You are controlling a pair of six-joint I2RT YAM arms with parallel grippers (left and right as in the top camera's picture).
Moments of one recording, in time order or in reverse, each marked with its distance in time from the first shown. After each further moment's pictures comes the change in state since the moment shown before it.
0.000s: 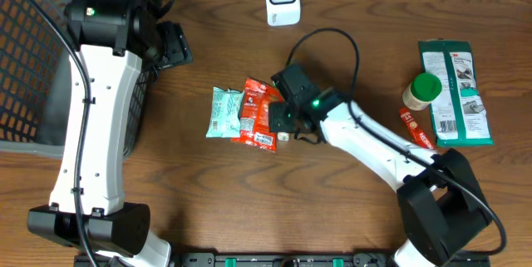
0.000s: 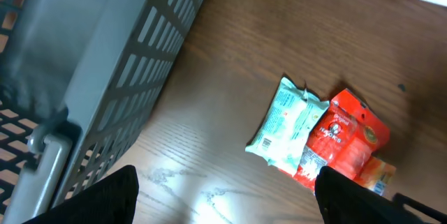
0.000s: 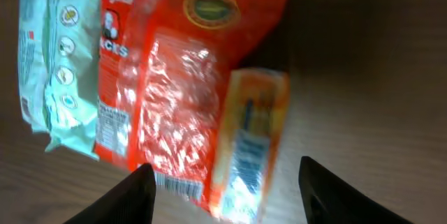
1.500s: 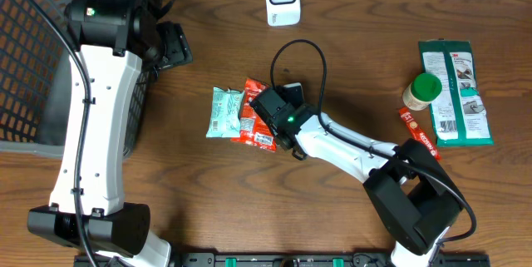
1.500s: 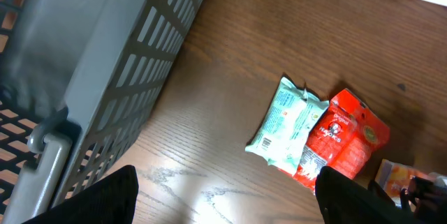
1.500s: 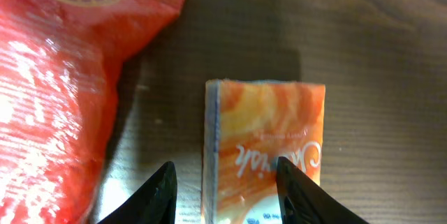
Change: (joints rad) left arm 0.000 0.000 0.000 0.000 0.000 0.000; right arm 0.109 0.111 -0.005 -0.036 0.463 -0.073
